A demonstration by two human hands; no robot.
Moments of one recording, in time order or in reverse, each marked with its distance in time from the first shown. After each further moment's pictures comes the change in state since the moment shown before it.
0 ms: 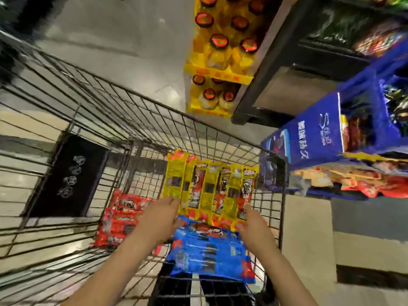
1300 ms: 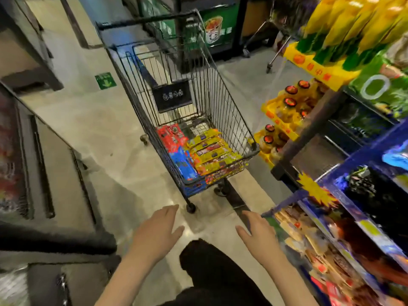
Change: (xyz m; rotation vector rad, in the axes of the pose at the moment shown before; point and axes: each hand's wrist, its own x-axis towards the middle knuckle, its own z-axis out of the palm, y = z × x) left_hand -0.220 0.499 0.148 -0.578 0.523 -0.804; right_hand -0.142 0.306 -0.194 -0.452 -0.076 -0.921
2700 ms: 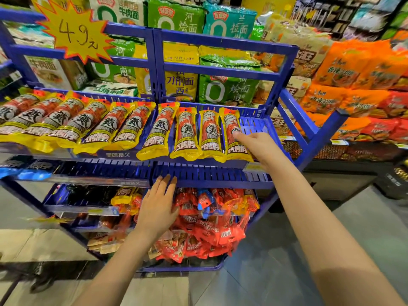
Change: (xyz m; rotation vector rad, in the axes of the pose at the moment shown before) left_hand -0.086 0.604 0.206 0.296 0.135 1.091; right_hand -0.398 0.424 -0.343 0.806 0.942 0.785
